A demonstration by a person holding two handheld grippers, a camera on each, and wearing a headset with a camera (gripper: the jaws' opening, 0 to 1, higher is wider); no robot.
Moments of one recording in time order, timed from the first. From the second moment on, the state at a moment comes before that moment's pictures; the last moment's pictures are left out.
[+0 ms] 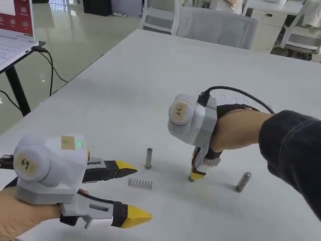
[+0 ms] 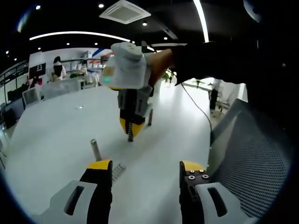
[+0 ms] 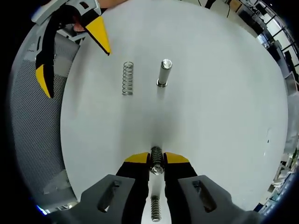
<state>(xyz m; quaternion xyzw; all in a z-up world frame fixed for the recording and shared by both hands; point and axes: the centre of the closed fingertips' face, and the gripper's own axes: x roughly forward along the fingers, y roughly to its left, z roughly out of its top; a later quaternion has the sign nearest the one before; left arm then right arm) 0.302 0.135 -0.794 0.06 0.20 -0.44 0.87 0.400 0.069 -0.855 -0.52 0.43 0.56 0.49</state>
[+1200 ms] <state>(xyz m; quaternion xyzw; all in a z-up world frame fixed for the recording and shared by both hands) 0.302 0.137 -0.796 0.06 0.20 -0.43 0.88 0.353 0.132 -0.831 -0.46 0.35 0.64 0.51</state>
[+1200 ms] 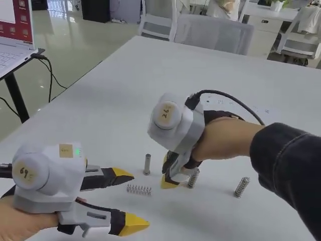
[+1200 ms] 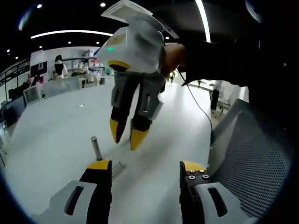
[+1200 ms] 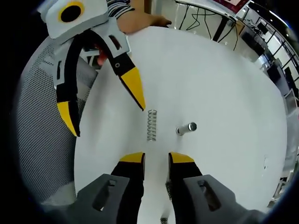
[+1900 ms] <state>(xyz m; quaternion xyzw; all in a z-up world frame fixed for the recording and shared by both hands) 0.301 0.137 -0.801 0.06 0.21 -0.43 0.88 0.344 0.154 -0.863 -0.45 0.35 0.64 0.51</state>
